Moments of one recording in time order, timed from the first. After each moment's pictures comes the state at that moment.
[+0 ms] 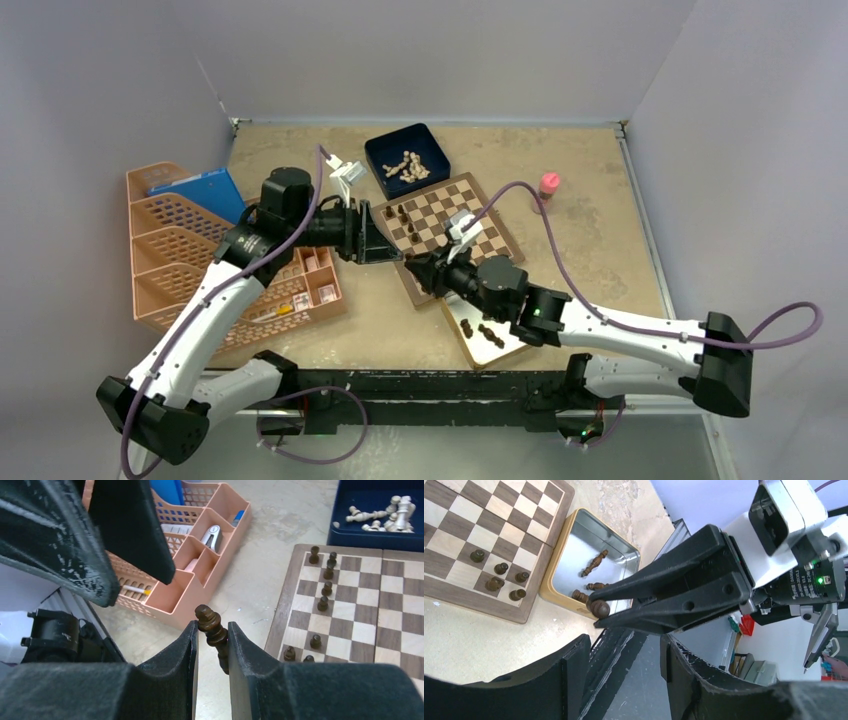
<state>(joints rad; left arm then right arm) -0.43 1.03 1.11 -0.57 0.80 -0.49 1.15 1.07 0.72 0.22 0.31 0.35</state>
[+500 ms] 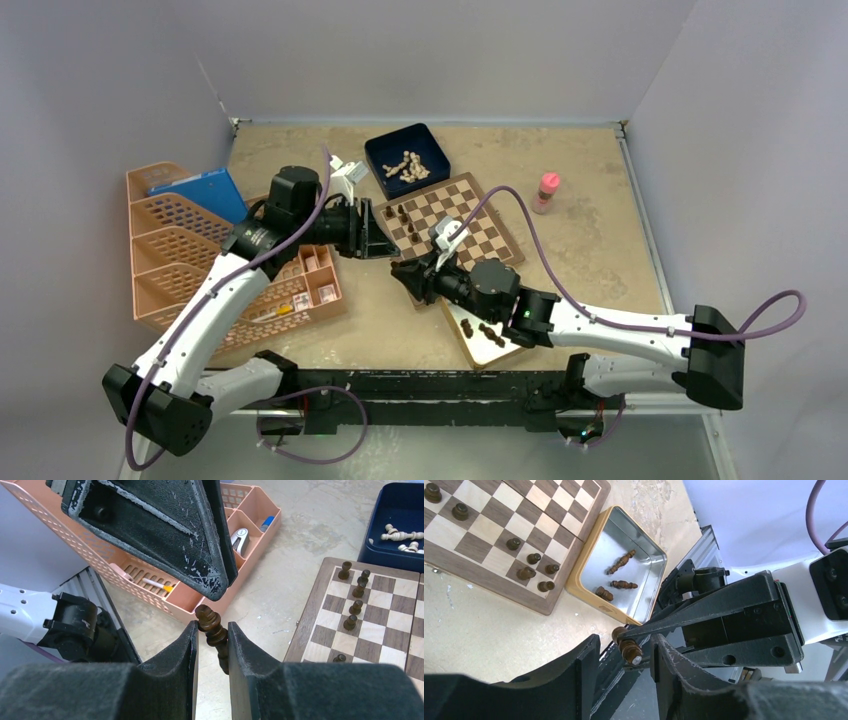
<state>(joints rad) -0.43 1.08 1.11 -0.62 0.69 -0.48 1.18 1.15 0.72 0.34 0.21 0.28</state>
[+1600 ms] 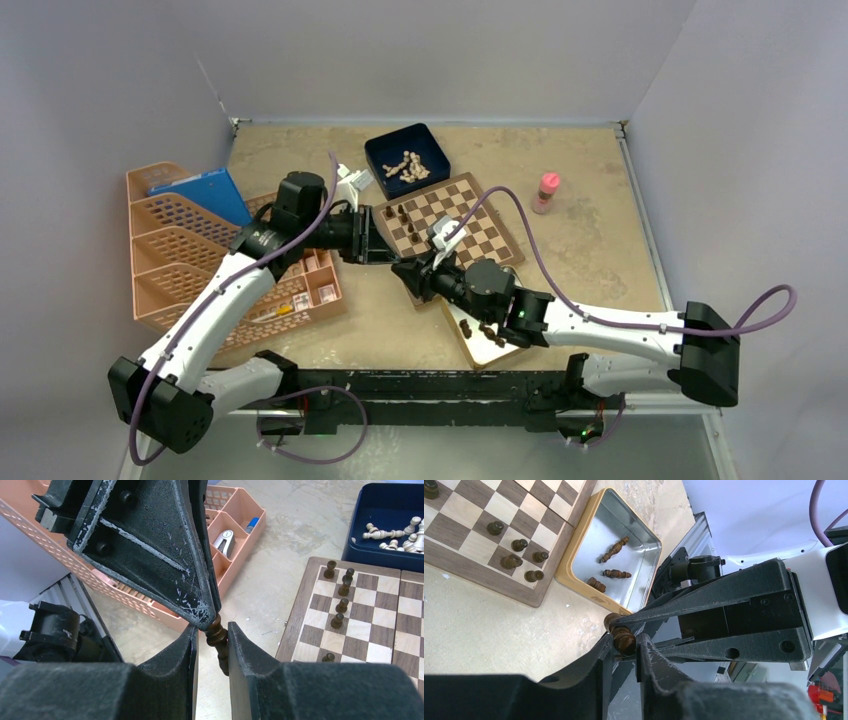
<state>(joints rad) -0.43 1.10 1.05 -0.59 0.74 -0.49 1.19 1.18 0.73 0.36 0.28 0.26</state>
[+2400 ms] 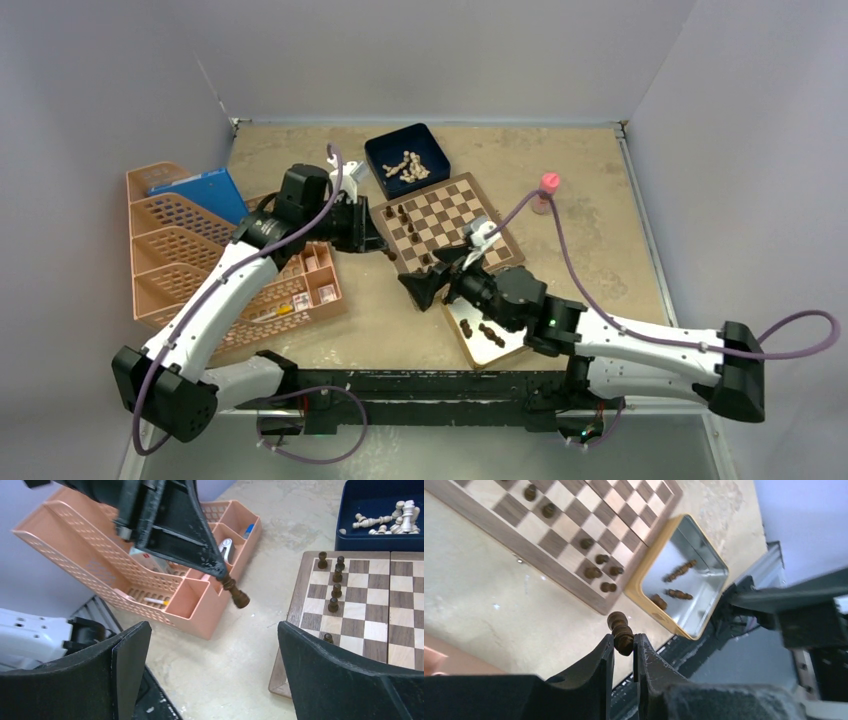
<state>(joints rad) -0.43 1.14 1.12 -0.69 0.50 -0.40 1.20 1.01 0.67 0.29 0.34 0.38</state>
